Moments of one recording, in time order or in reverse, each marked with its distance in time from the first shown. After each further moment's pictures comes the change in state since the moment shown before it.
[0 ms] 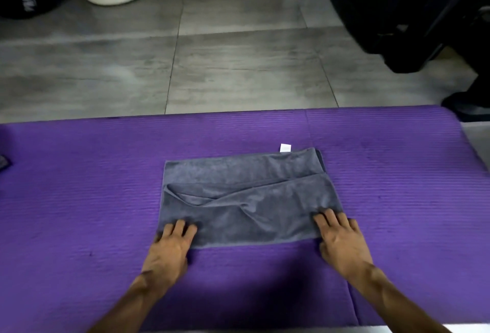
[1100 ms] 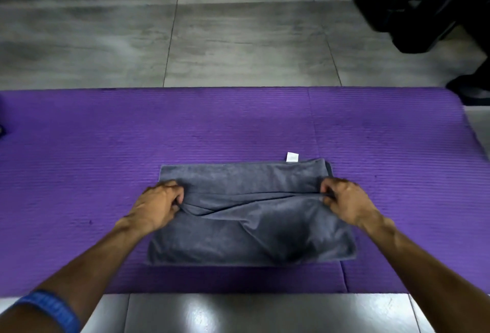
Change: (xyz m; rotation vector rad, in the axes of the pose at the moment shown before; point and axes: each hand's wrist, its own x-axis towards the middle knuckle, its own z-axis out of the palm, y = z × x) left_hand 0.031 -0.036 -0.024 -0.156 0.011 0.099; right_hand 0.034 0.036 -0.030 0.378 -0.204 0.055
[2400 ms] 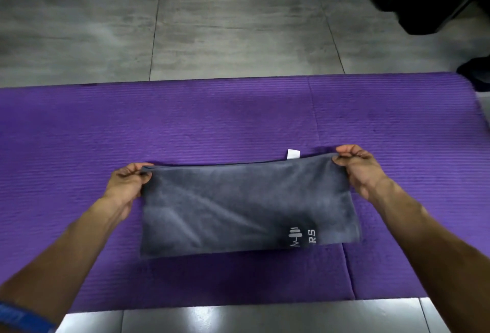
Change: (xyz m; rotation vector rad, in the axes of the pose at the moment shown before) left_hand 0.046 -0.033 -0.013 -1.243 0.260 -0.712; right_hand 0.067 0.013 -0.012 1.244 0.238 0.572
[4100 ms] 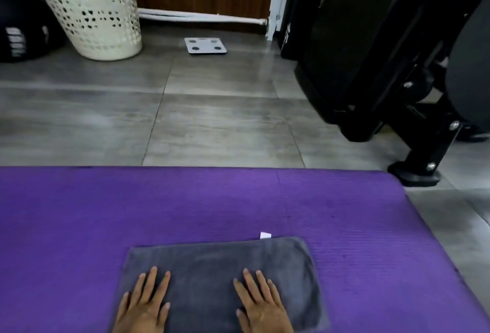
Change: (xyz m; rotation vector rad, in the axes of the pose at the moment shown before) left_hand -0.048 -0.072 0.040 1.151 0.041 0.670; right_hand -0.087 0.107 0.091 -1.268 -0.076 -0.908
